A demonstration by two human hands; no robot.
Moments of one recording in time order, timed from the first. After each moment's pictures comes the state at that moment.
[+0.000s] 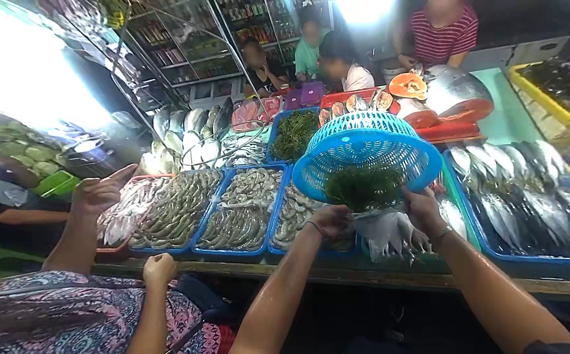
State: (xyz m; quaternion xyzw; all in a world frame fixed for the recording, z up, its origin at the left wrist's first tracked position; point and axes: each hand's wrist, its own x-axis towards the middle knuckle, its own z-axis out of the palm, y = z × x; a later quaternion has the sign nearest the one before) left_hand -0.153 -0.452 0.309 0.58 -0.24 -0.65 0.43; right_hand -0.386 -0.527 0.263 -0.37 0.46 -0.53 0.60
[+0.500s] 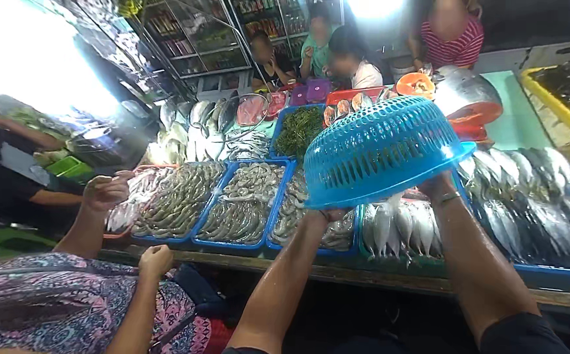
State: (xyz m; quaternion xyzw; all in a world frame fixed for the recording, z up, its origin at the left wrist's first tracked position) left_hand -0.148 -0.471 0.306 0.59 -0.53 -0.51 0.33; right_hand -0.399 -0.568 0.308 -0.38 0.34 -0.61 0.60
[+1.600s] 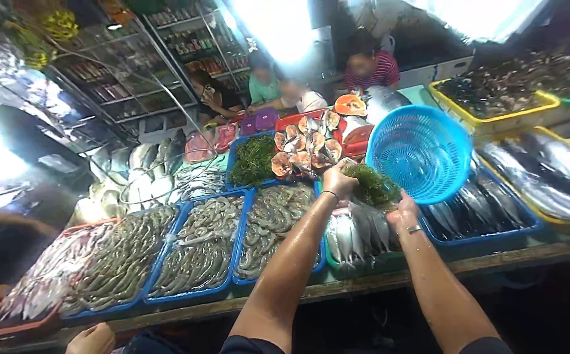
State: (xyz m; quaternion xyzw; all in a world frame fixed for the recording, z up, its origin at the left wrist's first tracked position) left_hand -0.281 -0.573 0.351 0.66 -0.64 -0.29 0.27; right_hand -0.449 -0.538 0.263 0.04 0.41 -0.71 0.58
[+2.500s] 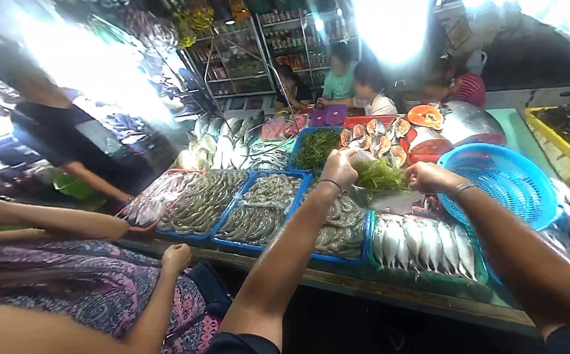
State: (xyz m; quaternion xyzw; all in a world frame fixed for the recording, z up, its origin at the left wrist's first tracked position) left_hand -0.146 -0.485 0.444 0.71 -0.65 -0.09 0.26; right_hand -0.382 -0.594 0.405 -0.86 0.46 -0.04 0.19
